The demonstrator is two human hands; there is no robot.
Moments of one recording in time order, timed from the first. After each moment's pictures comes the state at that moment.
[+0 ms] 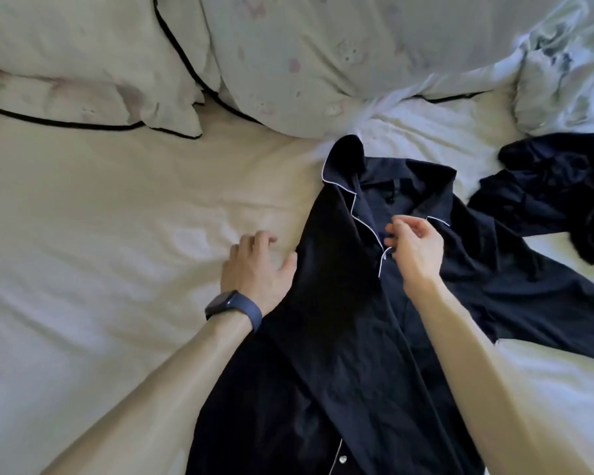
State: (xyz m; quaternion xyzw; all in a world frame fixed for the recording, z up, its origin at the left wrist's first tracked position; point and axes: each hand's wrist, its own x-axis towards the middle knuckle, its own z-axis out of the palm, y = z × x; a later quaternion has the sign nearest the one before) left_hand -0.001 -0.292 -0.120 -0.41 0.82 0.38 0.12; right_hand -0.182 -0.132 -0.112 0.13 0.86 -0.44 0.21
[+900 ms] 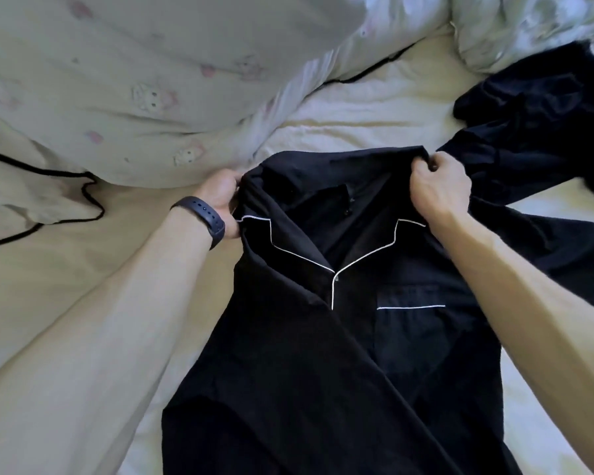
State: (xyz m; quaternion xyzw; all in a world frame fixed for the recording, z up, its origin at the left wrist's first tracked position) left_hand -0.225 -0.327 -0.124 -0.53 0.35 0.75 0.18; right_hand -0.359 -0.064 -0.144 0.10 0.93 -0.31 0.16
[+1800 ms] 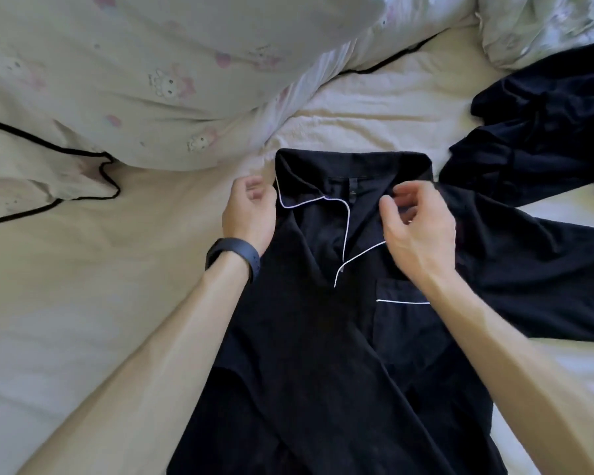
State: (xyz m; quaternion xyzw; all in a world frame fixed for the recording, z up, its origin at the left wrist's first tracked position) left_hand -0.189 -0.271 -0.131 -0.52 0.68 0.51 -0.03; right_hand -0.274 -0.059 -0.117 -0.05 0.91 -0.38 0.14
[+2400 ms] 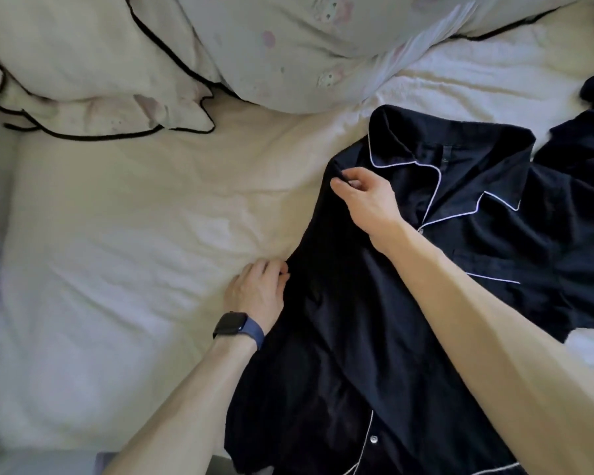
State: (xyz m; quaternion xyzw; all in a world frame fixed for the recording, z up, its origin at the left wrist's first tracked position) left_hand 0.050 -0.268 -0.144 -0.36 0.90 0.21 0.12; right_hand -0.176 -0.200 -0.136 -0.05 0.79 -0.46 0.40
